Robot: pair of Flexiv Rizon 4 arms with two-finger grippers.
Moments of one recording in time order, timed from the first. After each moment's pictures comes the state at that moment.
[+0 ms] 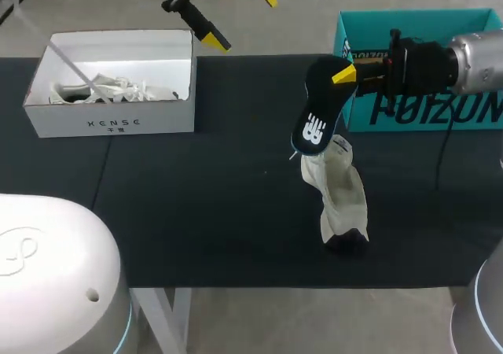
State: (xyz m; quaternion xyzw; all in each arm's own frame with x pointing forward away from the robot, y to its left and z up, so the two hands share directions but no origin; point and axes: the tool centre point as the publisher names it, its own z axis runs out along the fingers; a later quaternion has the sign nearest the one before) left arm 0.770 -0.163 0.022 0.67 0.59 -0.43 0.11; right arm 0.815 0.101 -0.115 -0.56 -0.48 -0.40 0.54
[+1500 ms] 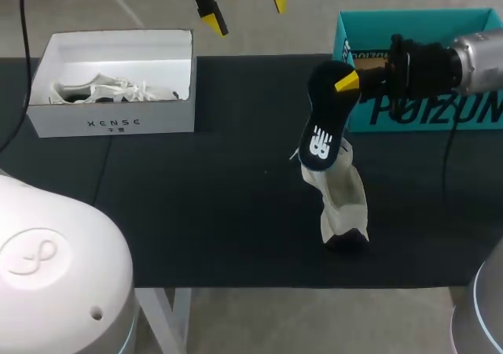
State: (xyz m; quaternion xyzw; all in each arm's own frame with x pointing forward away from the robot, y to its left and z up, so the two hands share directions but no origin) left arm 0.789 -0.166 0.016 0.74 0.60 -0.31 -0.01; right arm 0.800 0.097 -0.119 -0.55 -0.51 -0.39 0.53
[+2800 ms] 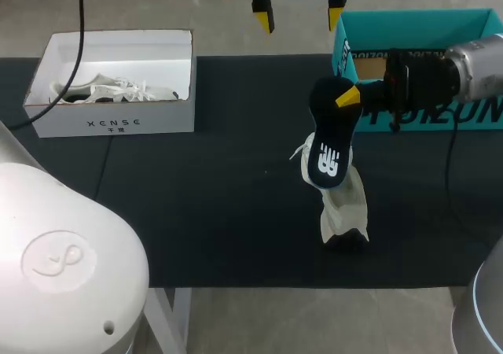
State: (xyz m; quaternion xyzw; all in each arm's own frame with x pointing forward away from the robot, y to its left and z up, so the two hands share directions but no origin) left arm 0.804 -0.234 -0.001 0.79 0.60 -0.14 -0.01; right arm 0.784 0.094 -0.139 -0.54 -0.53 -0.36 0.55
